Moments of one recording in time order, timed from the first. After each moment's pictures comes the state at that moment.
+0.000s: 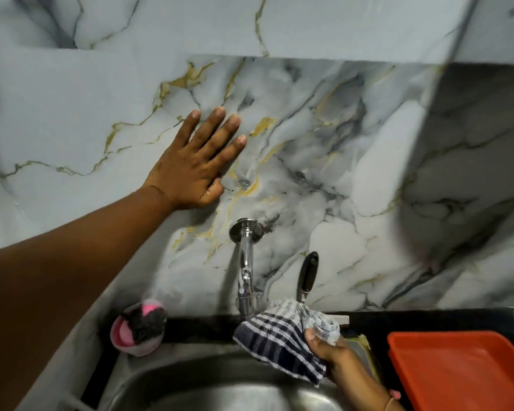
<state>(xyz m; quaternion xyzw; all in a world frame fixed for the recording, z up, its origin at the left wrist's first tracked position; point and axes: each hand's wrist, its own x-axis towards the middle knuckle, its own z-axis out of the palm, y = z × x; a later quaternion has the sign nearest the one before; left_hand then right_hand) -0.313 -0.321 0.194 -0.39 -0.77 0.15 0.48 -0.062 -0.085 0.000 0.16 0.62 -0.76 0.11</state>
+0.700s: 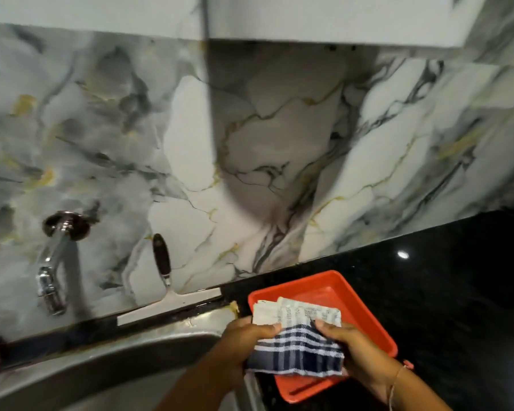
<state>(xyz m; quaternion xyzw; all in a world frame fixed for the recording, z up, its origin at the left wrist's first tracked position) -0.009 -0.022 -0.009 0.01 -0.61 -0.63 -0.48 0.117 0.153 0.011 0.26 0.57 -0.78 0.04</state>
